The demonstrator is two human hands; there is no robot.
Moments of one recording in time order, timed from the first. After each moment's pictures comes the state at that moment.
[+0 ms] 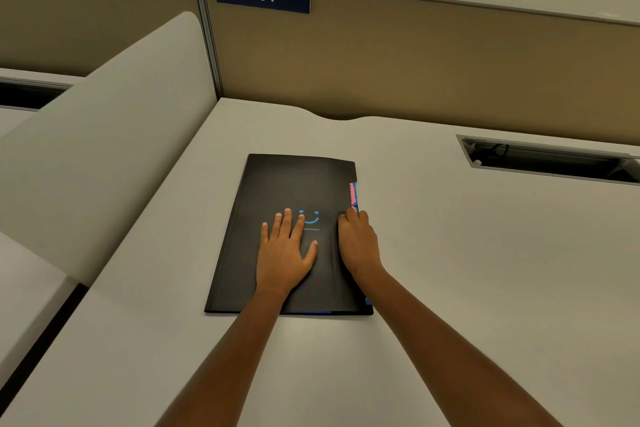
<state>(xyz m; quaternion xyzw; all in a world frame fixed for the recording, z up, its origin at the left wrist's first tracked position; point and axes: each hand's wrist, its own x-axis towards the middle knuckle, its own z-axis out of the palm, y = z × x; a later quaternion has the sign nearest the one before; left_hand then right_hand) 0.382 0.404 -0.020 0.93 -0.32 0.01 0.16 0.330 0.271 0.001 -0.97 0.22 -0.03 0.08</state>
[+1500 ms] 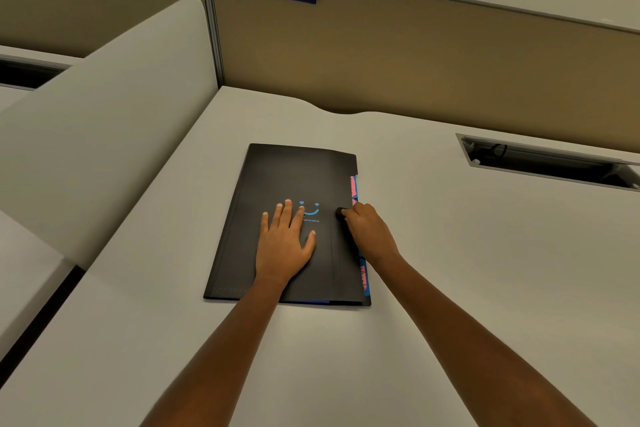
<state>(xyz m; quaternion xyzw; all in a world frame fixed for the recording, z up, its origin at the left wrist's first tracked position) 0.381 0.404 -0.015 0.94 -0.31 0.00 0.16 0.313 0.253 0.022 -0.99 0.15 0.02 0.08</state>
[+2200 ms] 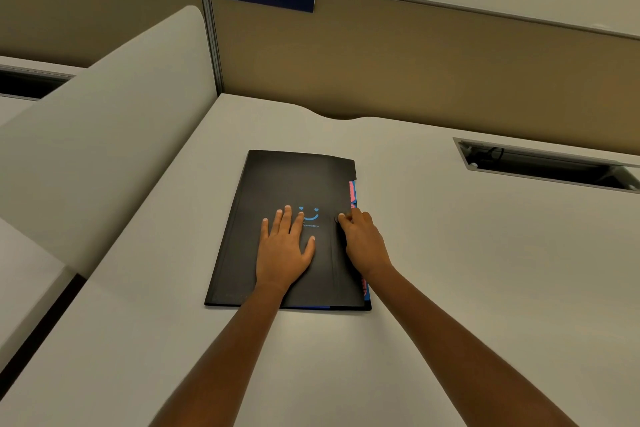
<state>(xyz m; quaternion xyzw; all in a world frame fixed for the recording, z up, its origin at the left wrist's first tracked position) 0.380 0.405 -0.014 0.93 -0.32 0.00 0.16 0.312 0.265 0.010 -0.96 0.21 -0.04 0.16</state>
